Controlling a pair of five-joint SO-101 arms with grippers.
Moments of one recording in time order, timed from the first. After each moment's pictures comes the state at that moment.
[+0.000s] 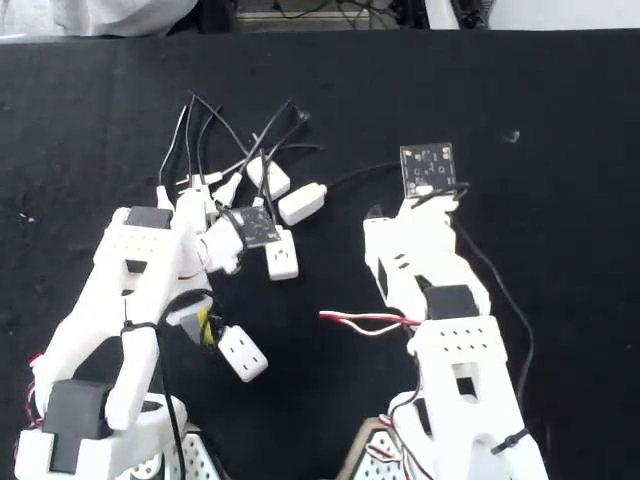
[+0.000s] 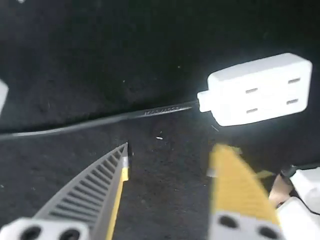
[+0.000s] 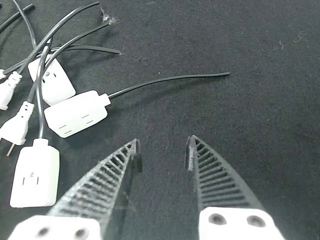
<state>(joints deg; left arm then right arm) 0.8 -16.9 40.6 72.3 -61.9 -5.4 -49.5 66.5 31.8 2.0</state>
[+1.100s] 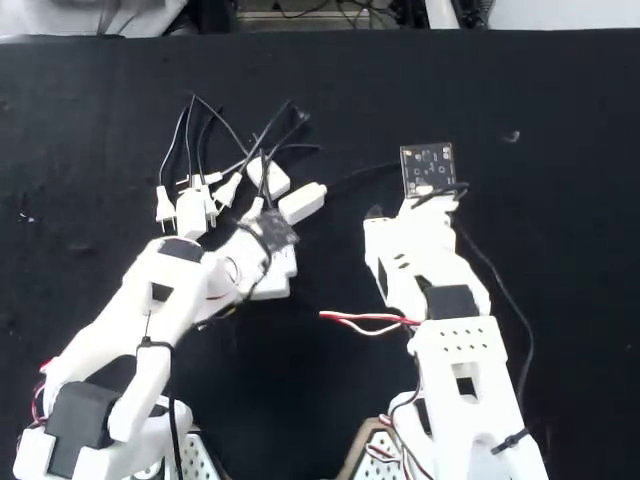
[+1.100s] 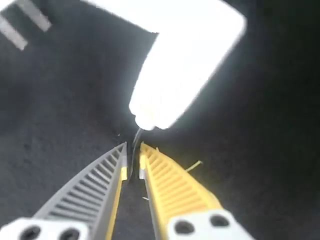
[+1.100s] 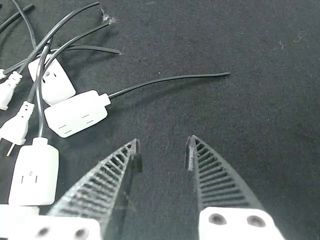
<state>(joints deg) 7.9 -18.0 53.4 51.7 -39.4 -5.4 -49.5 66.5 31.8 2.0</state>
